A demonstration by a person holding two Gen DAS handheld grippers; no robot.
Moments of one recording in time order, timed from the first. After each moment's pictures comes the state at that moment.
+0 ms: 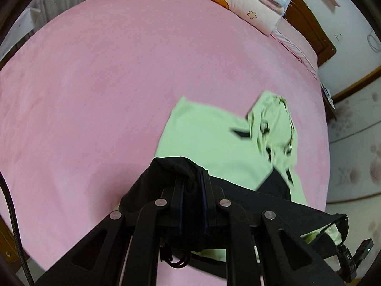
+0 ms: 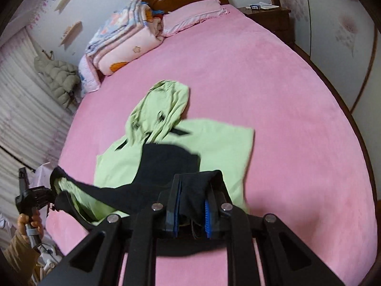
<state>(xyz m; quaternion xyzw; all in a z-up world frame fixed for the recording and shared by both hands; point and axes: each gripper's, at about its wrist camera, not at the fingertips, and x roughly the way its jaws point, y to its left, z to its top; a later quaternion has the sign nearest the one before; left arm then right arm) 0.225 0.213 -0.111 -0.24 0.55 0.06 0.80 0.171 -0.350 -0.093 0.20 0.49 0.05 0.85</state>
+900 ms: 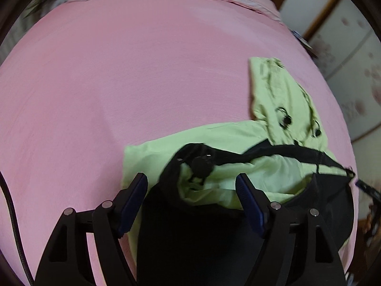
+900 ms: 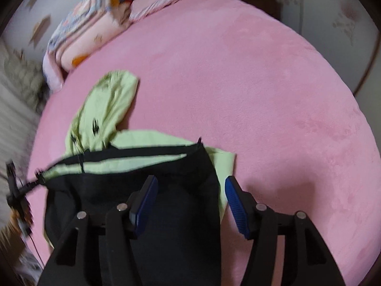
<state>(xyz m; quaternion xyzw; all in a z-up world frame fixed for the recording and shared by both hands) 0.361 0.175 -0.236 -0.07 0.56 -0.11 0.82 0.290 -0.381 -0.229 0.16 0.54 0.01 0.83</state>
